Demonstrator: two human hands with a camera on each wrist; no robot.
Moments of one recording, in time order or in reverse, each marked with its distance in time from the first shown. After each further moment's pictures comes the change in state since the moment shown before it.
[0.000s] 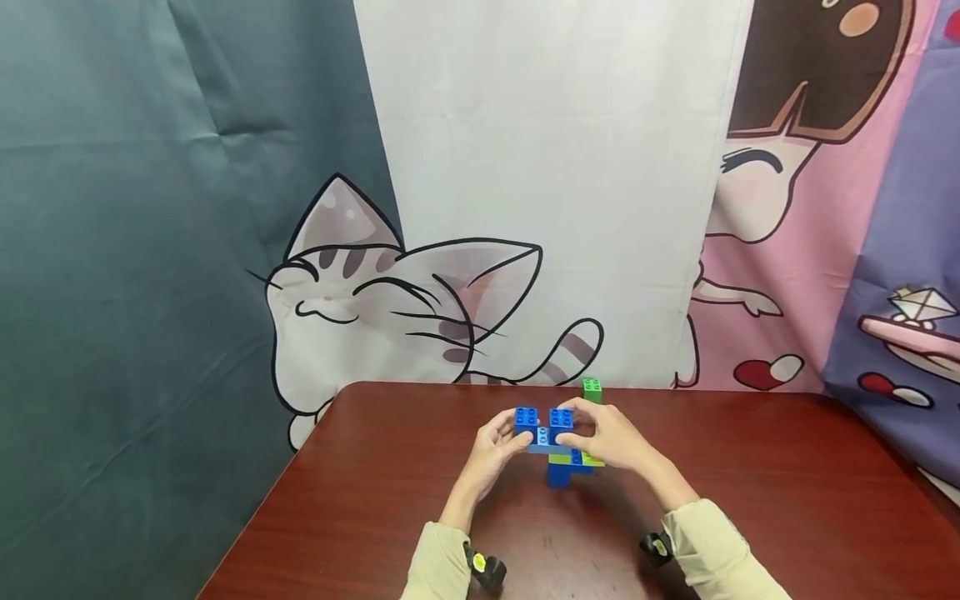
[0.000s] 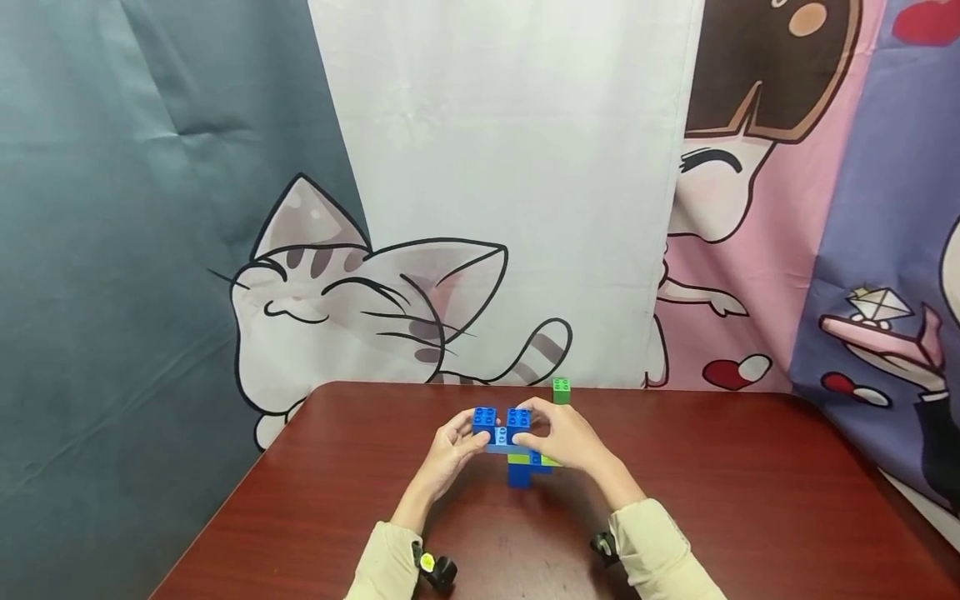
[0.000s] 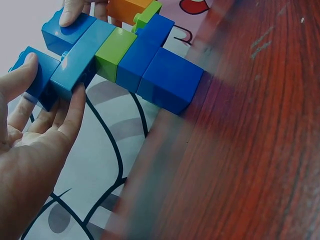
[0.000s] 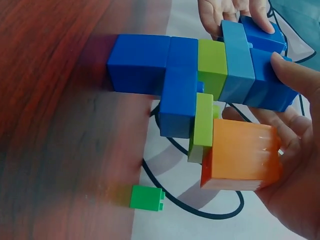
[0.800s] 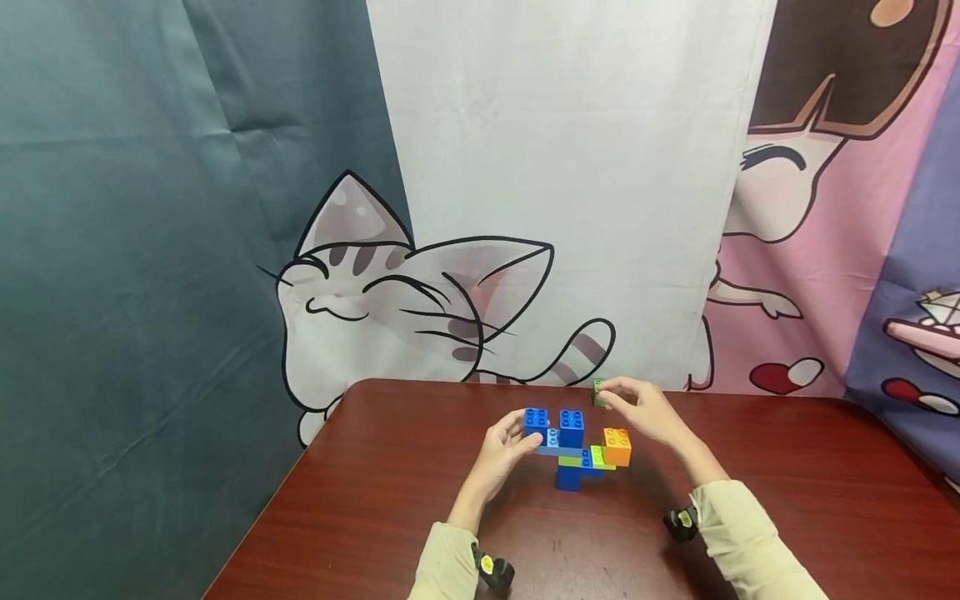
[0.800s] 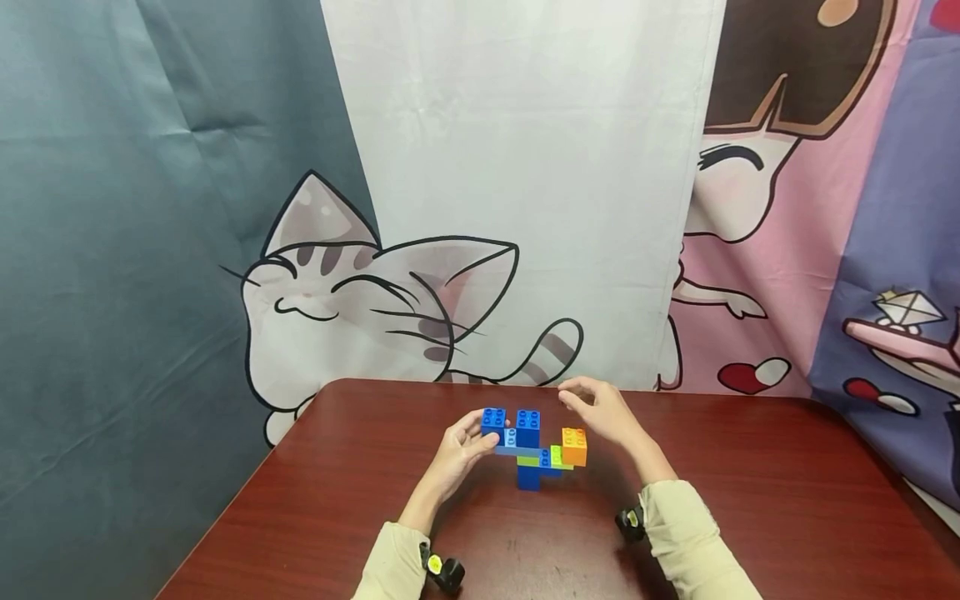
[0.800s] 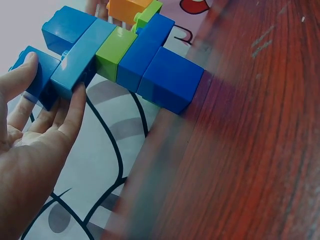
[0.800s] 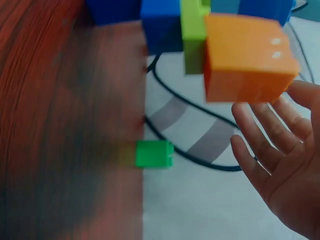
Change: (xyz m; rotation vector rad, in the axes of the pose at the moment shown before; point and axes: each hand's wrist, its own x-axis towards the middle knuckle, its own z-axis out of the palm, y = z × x) left_hand 0.000 0.003 0.001 -0.003 0.023 -0.028; right_hand 0.017 0.044 -0.033 0.040 0.138 0.107
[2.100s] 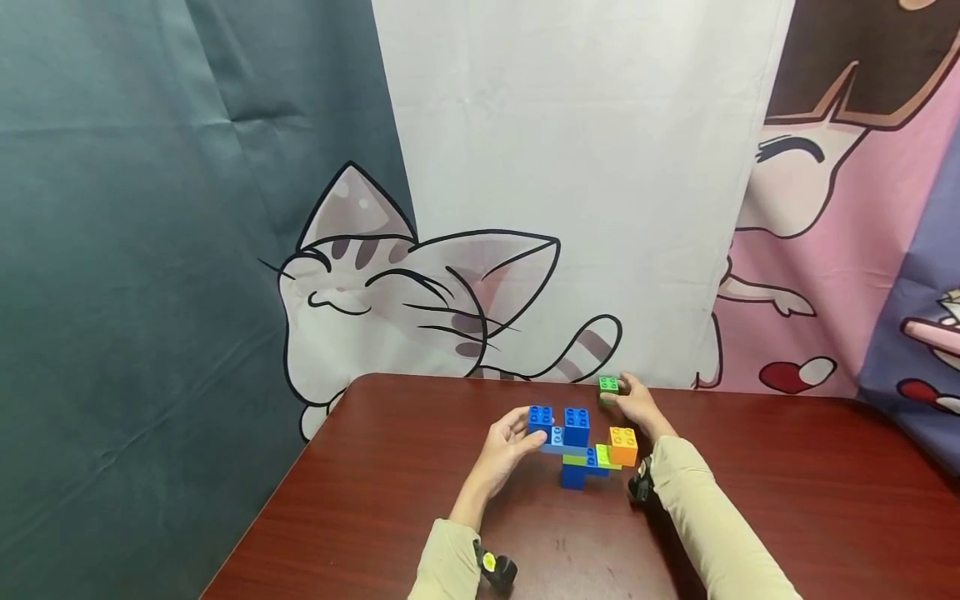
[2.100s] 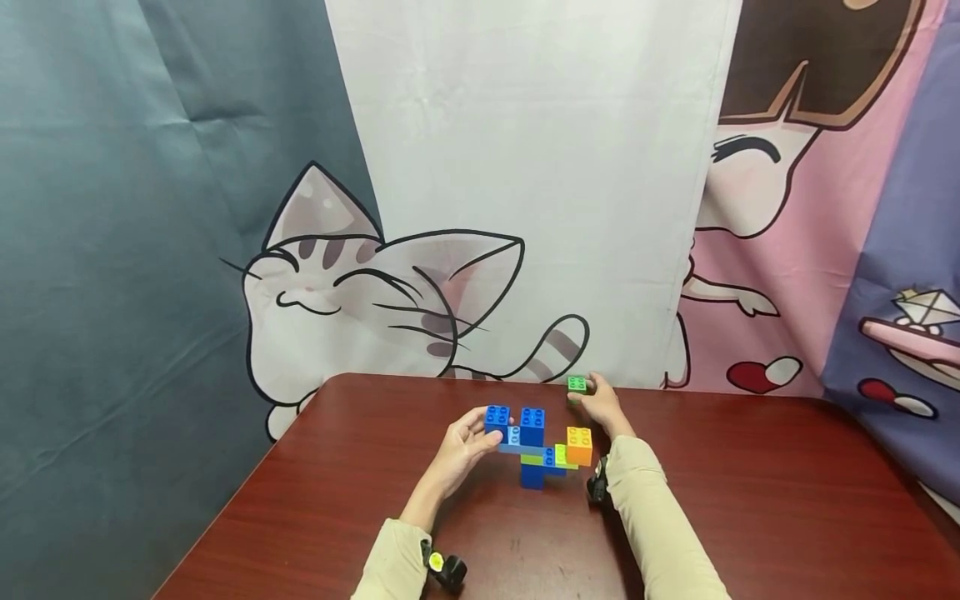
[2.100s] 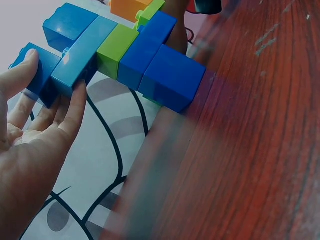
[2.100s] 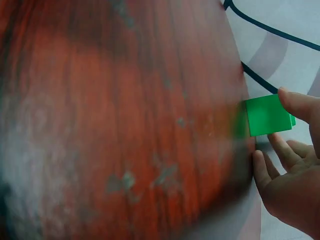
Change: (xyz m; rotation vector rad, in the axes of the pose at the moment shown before) left_hand 0.004 -0.004 -0.003 0.005 -0.002 -0.018; right_hand 0.052 0.086 0.042 0.202 -0.023 0.432
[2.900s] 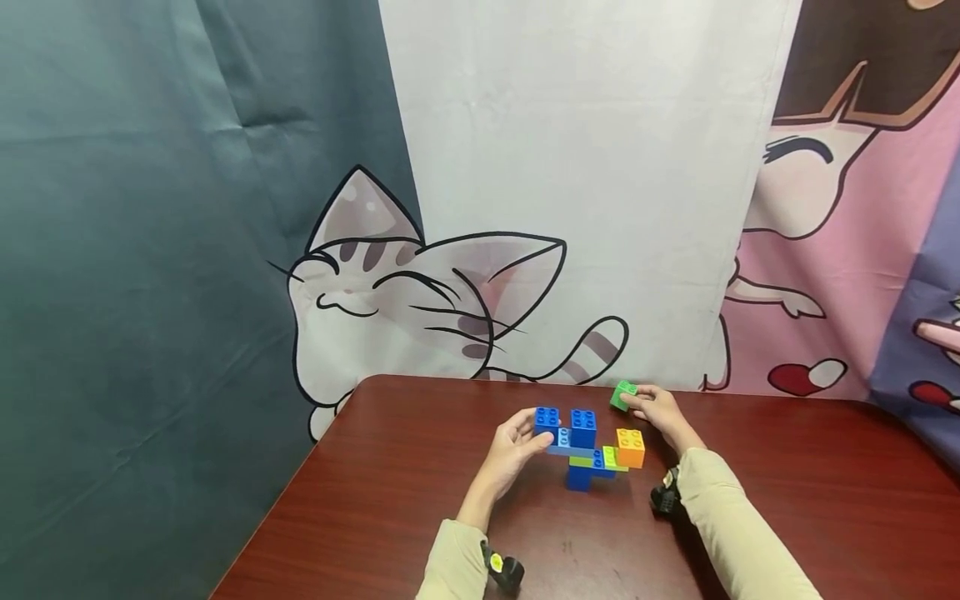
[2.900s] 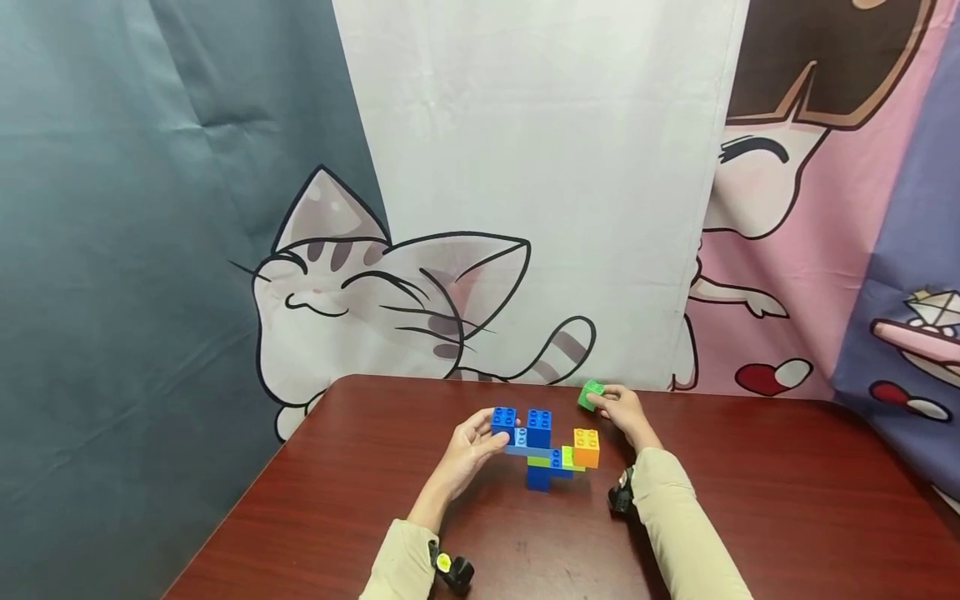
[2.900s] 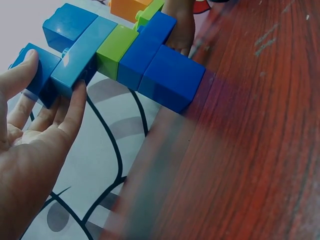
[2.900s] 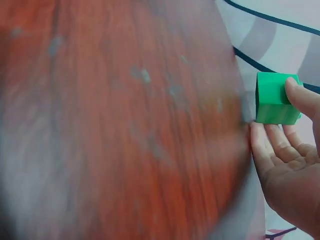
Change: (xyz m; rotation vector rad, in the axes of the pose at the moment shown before) left_hand -0.002 0.002 0.000 0.013 0.004 0.004; right_hand -0.012 0.011 -0.015 0.104 0.020 0.058
